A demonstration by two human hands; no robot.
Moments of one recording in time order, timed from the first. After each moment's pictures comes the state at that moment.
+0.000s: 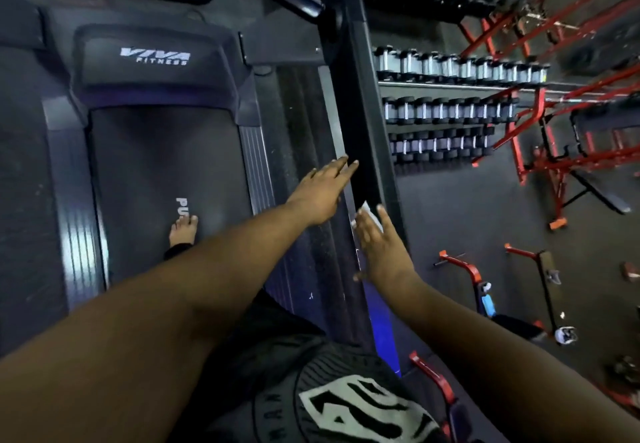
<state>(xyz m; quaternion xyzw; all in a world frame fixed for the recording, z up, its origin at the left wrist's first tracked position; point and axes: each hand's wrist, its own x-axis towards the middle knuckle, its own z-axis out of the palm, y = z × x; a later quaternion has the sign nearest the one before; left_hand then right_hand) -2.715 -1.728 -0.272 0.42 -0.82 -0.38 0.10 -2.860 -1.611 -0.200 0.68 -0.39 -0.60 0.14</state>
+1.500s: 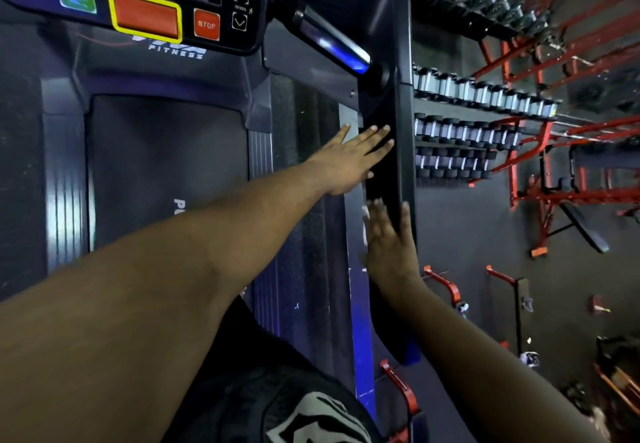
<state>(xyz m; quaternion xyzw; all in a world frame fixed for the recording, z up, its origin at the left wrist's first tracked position) -2.688 -1.907 -0.259 0.33 -0.90 -0.28 0.09 -2.834 -1.749 -0.200 0.70 -0.47 -0.52 0.13</state>
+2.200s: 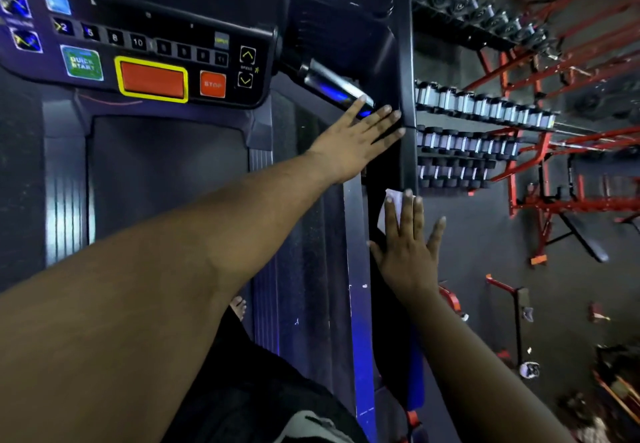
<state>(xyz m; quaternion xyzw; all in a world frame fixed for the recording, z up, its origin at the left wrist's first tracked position) -2.664 -1.996 -0.227 0.35 -0.93 -0.06 0.05 -2.848 -1.811 -0.191 0.70 -0.66 -0.26 0.06</state>
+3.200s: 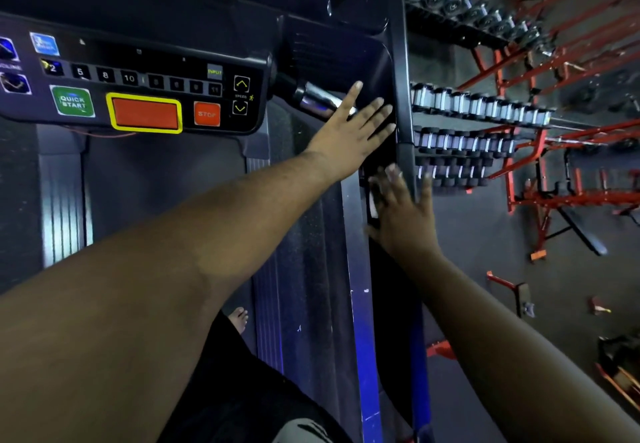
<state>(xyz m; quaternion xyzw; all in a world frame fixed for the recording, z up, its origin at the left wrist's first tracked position) -2.659 -2.031 -0.222 0.36 -0.93 0.10 -0.01 -2.824 -1.909 -0.176 0.73 -0.52 -0.42 0.12</state>
